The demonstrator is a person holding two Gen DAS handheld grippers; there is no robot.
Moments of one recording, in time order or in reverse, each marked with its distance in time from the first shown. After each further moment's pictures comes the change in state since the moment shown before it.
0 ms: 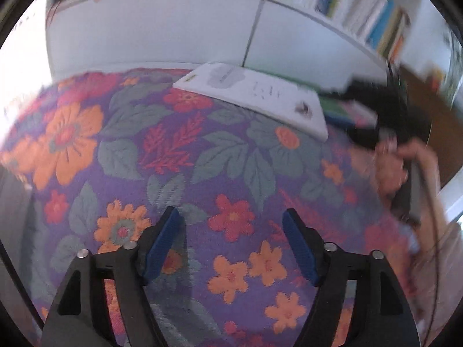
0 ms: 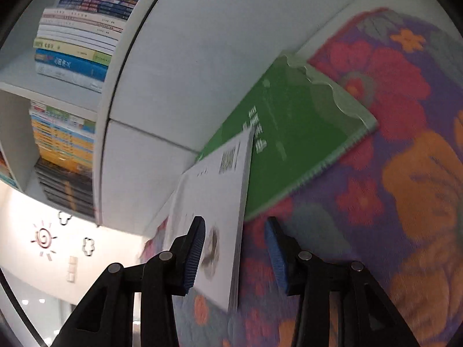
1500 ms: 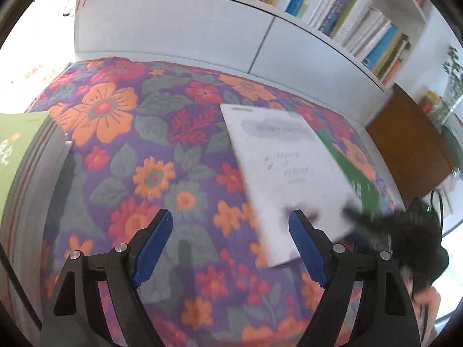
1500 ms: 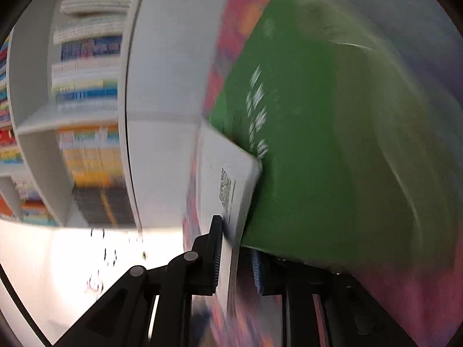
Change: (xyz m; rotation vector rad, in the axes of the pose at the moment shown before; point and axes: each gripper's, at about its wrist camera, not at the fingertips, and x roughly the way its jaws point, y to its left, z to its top) left arm -0.065 0.014 -0.027 -0.145 0.007 -0.075; right arm -0.088 -0.027 -0.182 0.426 0.094 0.204
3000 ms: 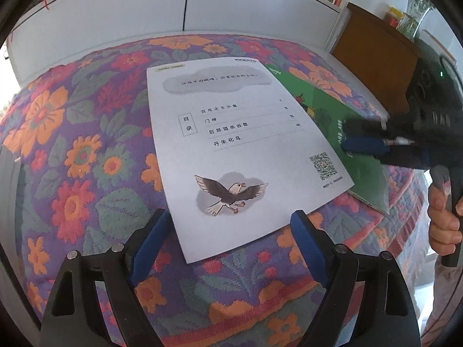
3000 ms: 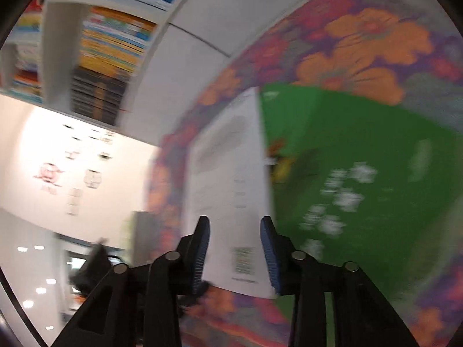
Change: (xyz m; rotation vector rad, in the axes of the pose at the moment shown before) left arm 0.033 -0.049 -0.031 0.293 0.188 -0.062; right arm -0.014 0.060 0.004 -0.522 0.180 -0.291
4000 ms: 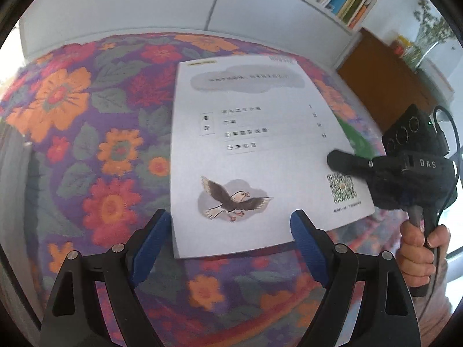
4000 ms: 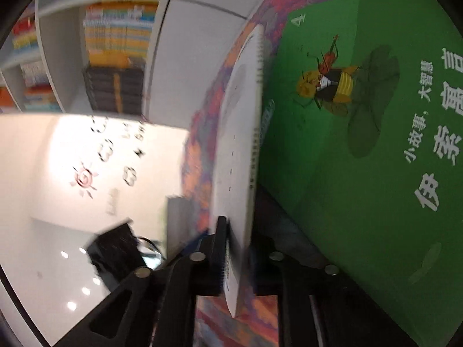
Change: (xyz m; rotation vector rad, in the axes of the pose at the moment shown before) left arm -0.021 0.050 0.004 -0.102 0.007 -0.122; right arm 0.040 0.005 -0.019 0.113 0.029 0.335
